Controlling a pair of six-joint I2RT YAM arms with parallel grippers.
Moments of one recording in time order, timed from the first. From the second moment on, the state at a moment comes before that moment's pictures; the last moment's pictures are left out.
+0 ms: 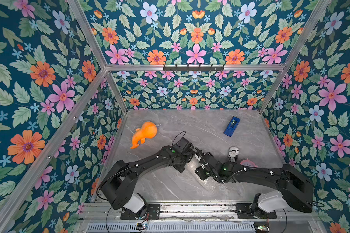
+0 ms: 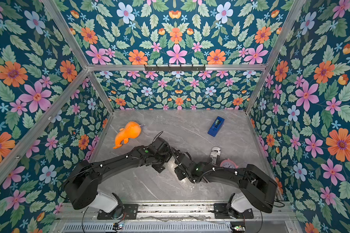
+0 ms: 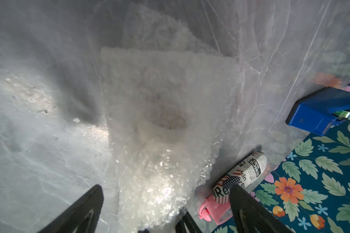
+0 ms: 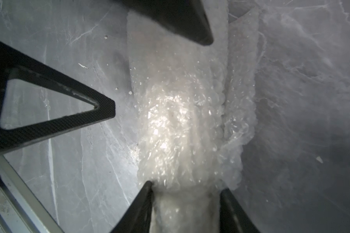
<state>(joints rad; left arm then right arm) -0.81 1.53 0.97 -0.52 0.10 -1.61 0.99 1.47 0.72 -0.24 0.09 0.45</state>
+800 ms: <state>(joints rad) -0.75 1.78 1.13 -0.68 0.26 -1.55 1.06 1.48 0.71 -0.20 0.21 0.45</state>
